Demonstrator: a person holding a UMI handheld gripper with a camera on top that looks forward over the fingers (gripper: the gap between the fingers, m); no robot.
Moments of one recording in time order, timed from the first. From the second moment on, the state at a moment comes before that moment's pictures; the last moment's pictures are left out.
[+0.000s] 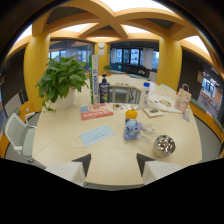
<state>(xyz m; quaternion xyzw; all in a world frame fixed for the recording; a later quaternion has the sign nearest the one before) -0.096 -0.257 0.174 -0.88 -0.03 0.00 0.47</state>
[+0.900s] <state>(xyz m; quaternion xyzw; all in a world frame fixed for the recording) 0.075 -0.131 0.132 -0.90 0.00 -0.06 0.43</state>
